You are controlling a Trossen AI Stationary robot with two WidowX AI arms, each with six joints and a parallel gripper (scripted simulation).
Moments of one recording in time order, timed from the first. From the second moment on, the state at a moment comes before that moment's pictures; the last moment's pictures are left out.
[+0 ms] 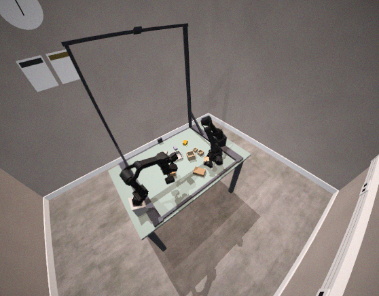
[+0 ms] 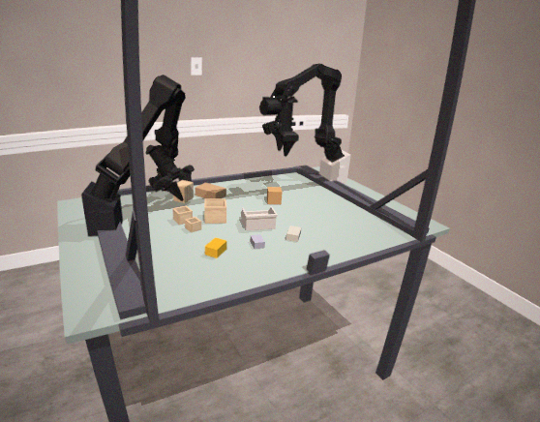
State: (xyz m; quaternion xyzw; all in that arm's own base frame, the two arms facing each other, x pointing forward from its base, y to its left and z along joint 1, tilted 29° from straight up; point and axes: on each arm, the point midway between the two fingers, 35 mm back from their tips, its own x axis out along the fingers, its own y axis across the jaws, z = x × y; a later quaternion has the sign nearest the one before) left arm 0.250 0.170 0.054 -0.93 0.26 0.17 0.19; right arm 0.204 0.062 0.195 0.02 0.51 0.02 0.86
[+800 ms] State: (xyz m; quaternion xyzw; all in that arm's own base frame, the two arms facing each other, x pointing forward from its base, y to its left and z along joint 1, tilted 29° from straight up) left arm 0.255 0.166 0.048 -0.91 0.25 0.26 0.21; right arm 0.204 0.062 0.195 0.02 0.51 0.02 0.86
